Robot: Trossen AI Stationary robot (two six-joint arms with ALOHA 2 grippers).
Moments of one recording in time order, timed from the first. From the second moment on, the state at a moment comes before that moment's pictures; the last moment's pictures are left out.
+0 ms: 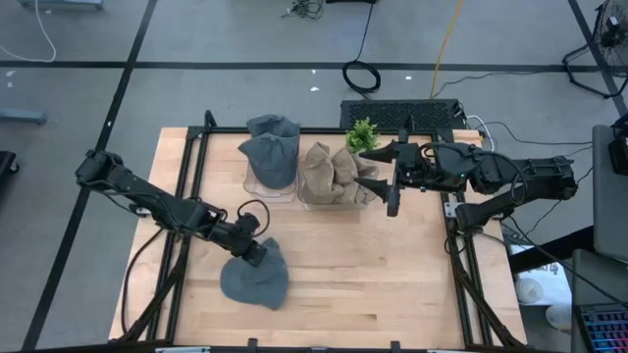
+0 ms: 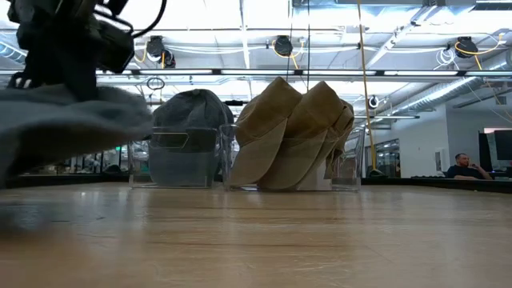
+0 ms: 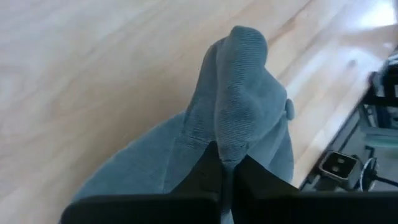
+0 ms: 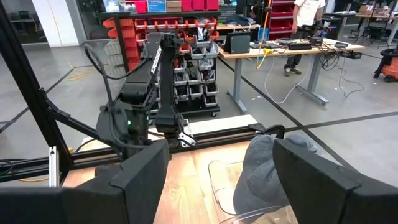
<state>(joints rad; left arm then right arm) -0.39 1.22 0.71 -0.43 -0.01 -1.37 0.14 1.13 1.34 -0.34 0.34 0.11</state>
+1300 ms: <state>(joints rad) -0.28 0.78 0.71 -0.41 -0.16 -0.84 0.14 1.13 1.34 -0.34 0.47 0.08</state>
